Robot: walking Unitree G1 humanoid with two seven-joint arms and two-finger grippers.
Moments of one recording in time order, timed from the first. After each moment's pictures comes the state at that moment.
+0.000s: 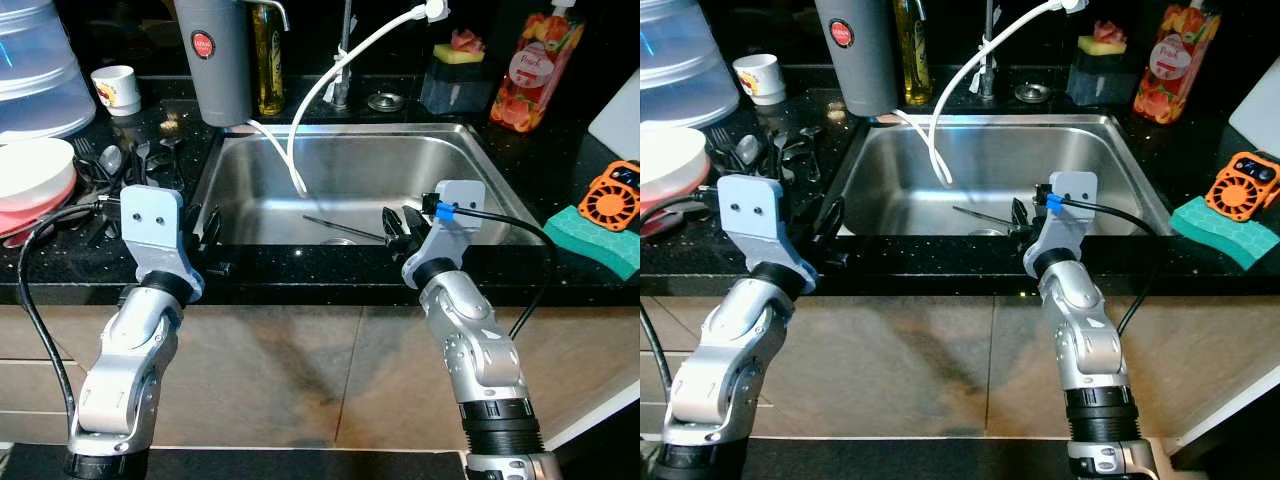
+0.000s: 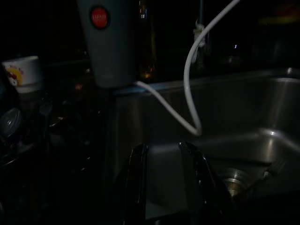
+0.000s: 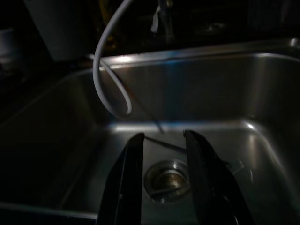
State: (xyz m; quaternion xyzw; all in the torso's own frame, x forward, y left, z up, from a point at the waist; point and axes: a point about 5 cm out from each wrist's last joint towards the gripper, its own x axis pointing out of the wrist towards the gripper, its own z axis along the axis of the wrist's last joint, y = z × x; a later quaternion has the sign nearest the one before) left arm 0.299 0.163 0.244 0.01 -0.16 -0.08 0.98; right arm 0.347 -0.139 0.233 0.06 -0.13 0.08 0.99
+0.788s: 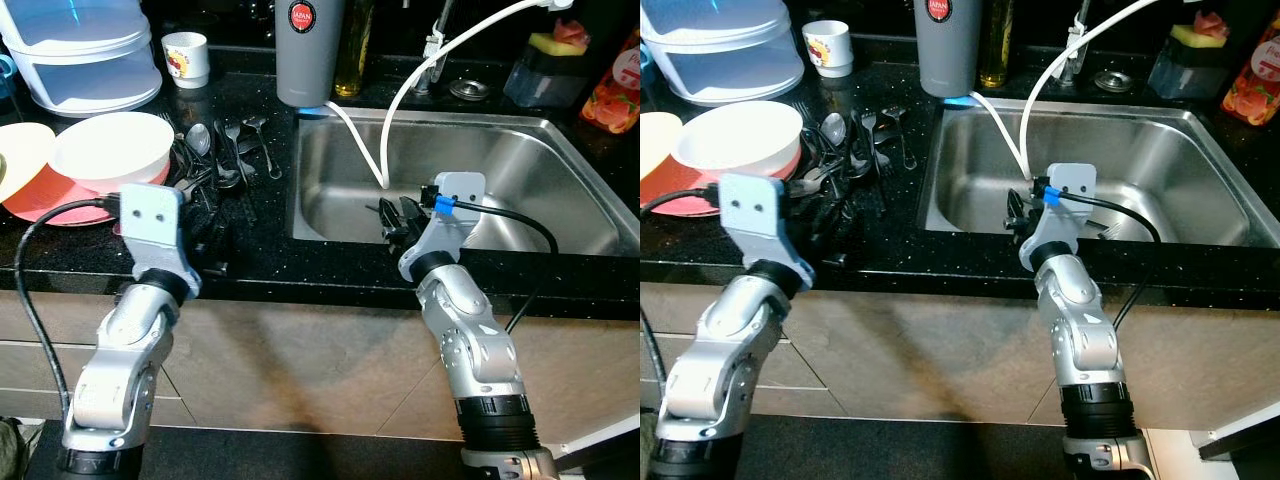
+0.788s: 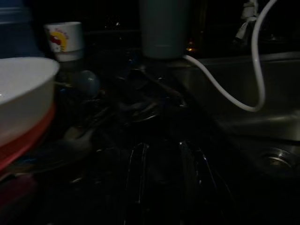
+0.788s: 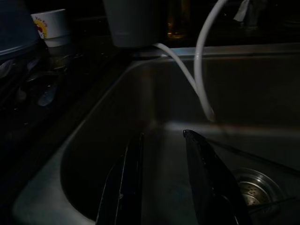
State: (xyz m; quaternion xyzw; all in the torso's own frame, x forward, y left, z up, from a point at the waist) left arm 0.304 0.159 0.245 0.02 -0.14 -0.10 0.98; right arm 0.348 -0.135 0.241 0.06 -0.14 0.08 0.98
